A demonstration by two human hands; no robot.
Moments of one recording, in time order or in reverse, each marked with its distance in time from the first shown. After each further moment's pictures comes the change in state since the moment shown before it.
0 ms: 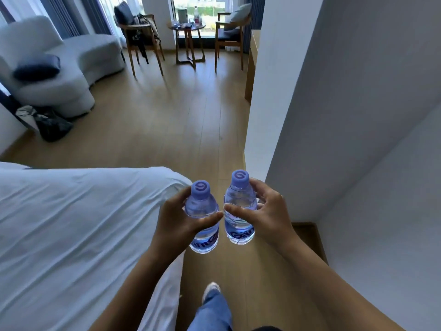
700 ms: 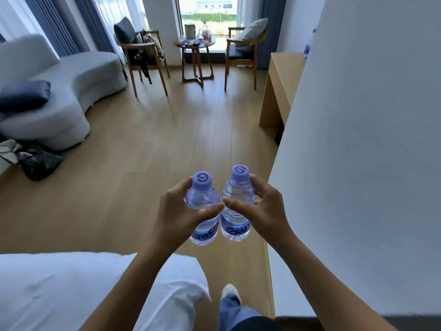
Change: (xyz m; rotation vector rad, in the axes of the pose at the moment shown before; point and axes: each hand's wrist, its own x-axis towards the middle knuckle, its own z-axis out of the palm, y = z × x) left_hand 0.501 -0.133 -0.012 0.015 0.046 -0.032; right_hand 0.518 0.048 0.044 -0.003 0.045 -0.126
